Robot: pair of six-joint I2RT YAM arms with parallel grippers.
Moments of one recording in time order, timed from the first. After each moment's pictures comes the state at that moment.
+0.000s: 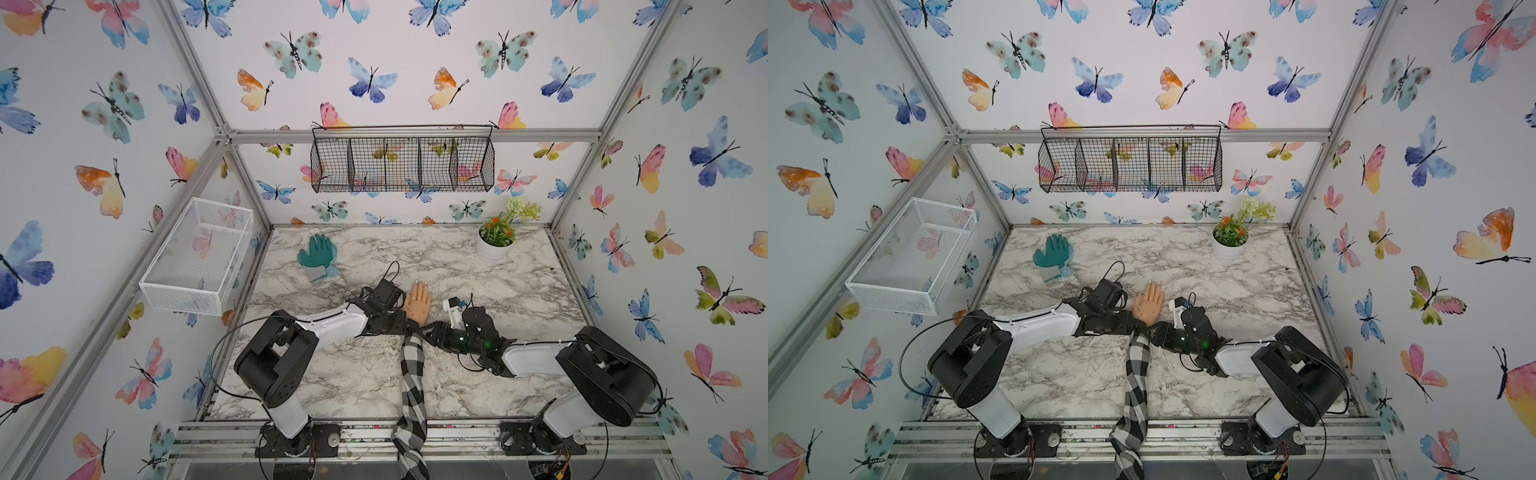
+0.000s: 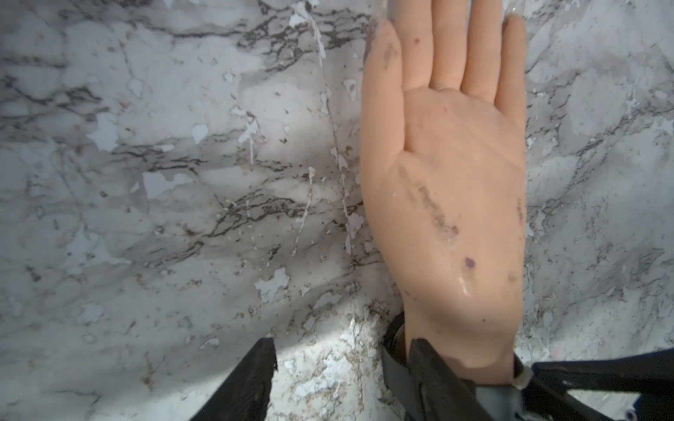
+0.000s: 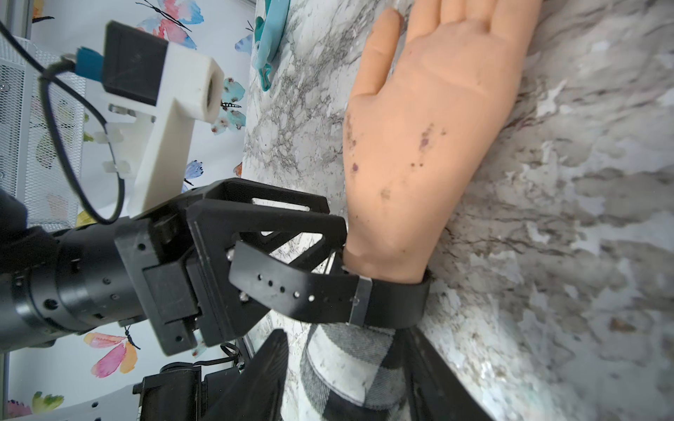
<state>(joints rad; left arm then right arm) -0.70 1.69 0.95 -0.32 0.08 -0.57 0.72 1.56 0.44 0.61 -0.40 0.99</state>
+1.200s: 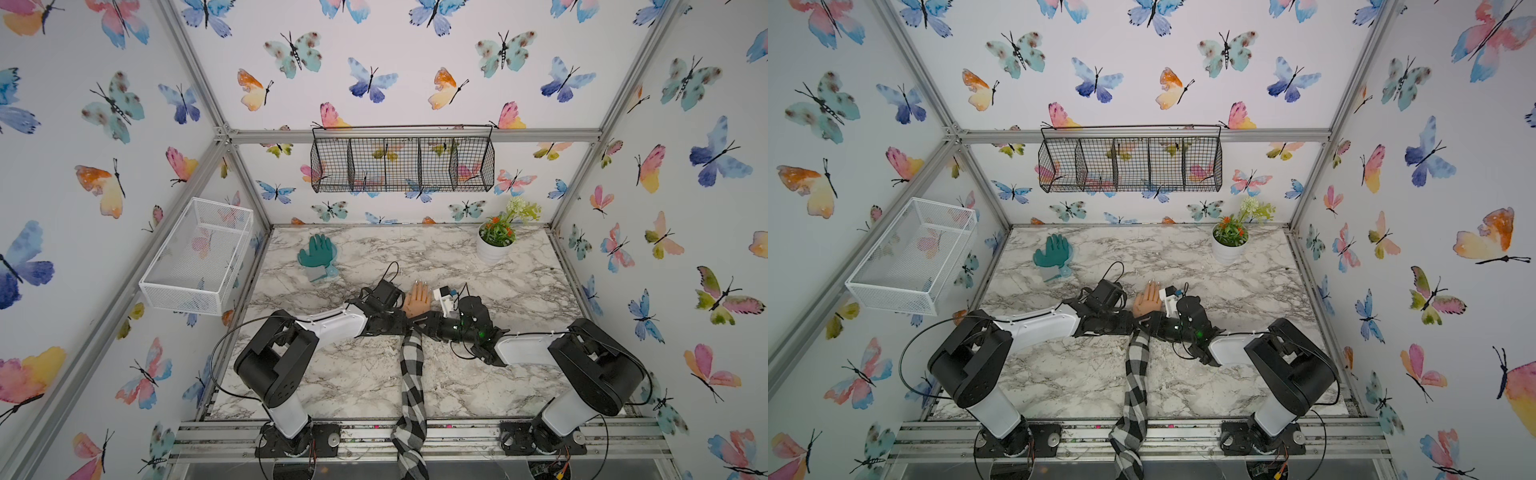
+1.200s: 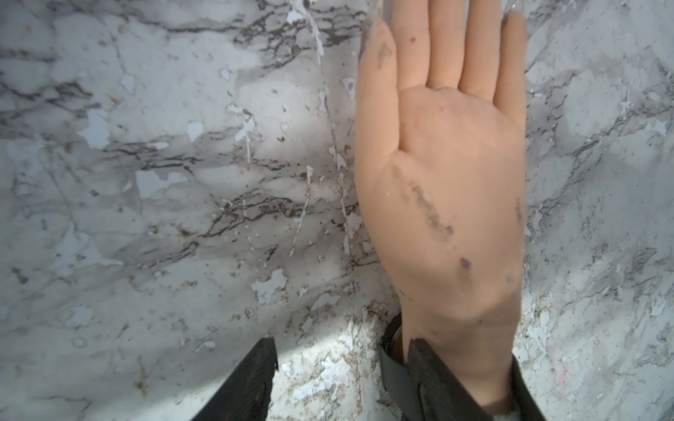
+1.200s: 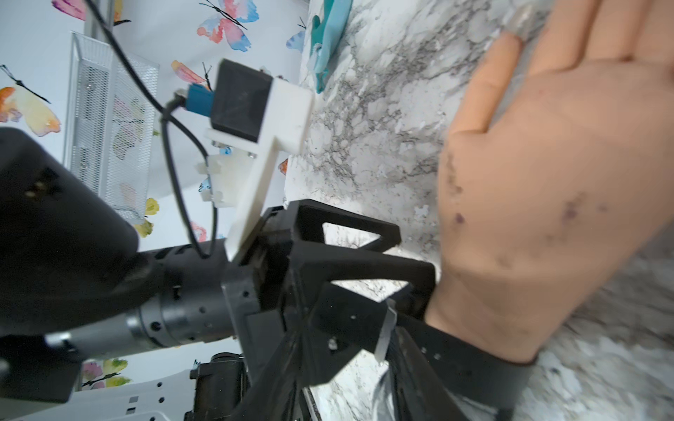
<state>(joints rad) -0.70 1.69 0.94 -0.30 0.10 -0.57 0.72 1.61 0.57 0.67 -0.51 1.02</state>
